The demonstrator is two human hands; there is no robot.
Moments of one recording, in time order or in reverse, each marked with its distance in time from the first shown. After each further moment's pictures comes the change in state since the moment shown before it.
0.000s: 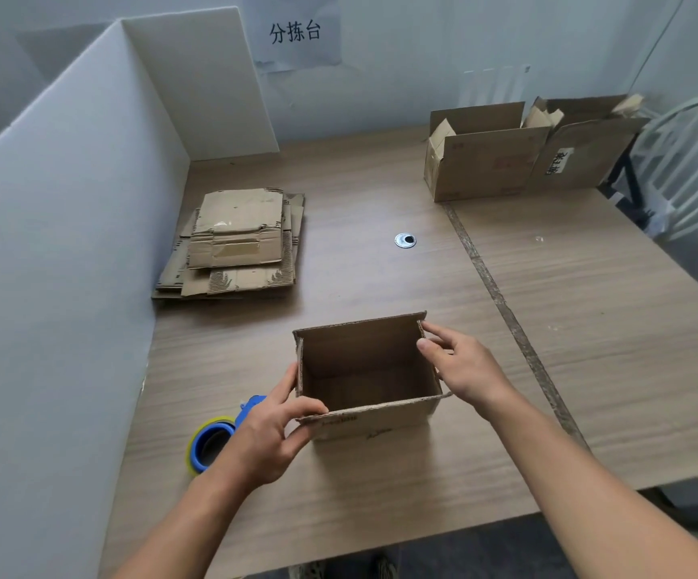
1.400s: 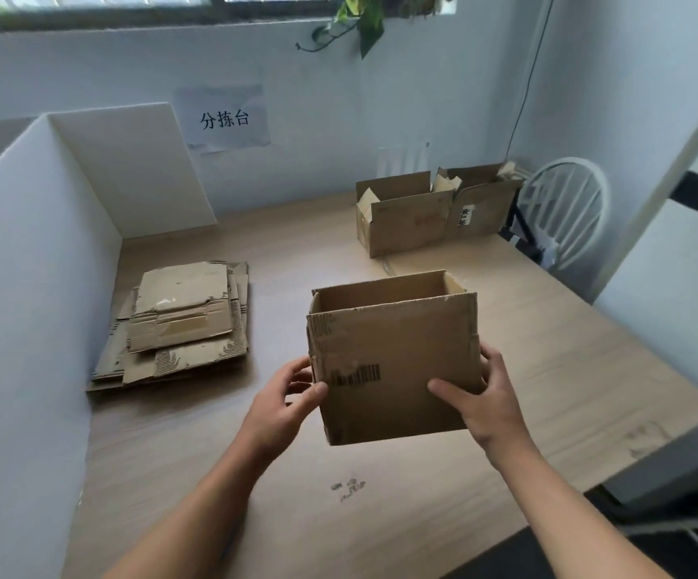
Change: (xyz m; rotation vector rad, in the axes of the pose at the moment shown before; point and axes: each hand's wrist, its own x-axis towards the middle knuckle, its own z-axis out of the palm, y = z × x) left_hand 0.104 0.062 -0.021 -0.459 -0.008 -0.155; right_hand -0.049 0.001 -0.051 0.442 0.414 -0.090
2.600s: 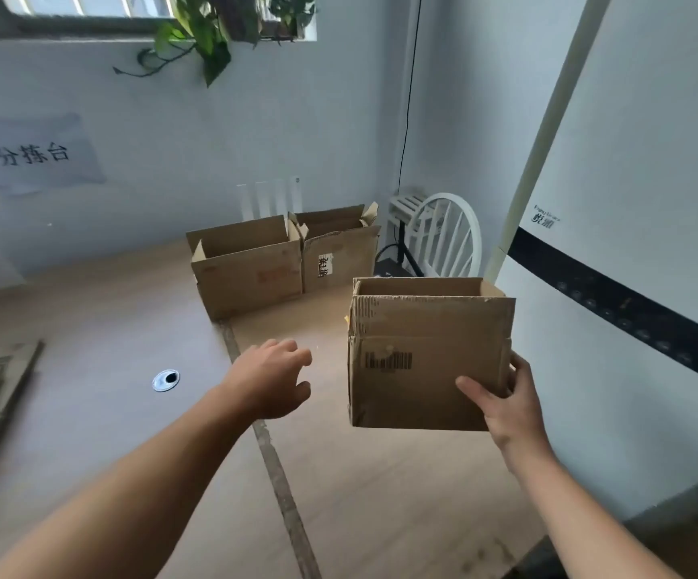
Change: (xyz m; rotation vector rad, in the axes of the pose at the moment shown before) left_hand 0.278 0.171 0.301 1.261 -0.256 0.374; right_hand 0.258 0.022 -0.335 -0.050 0.282 0.025
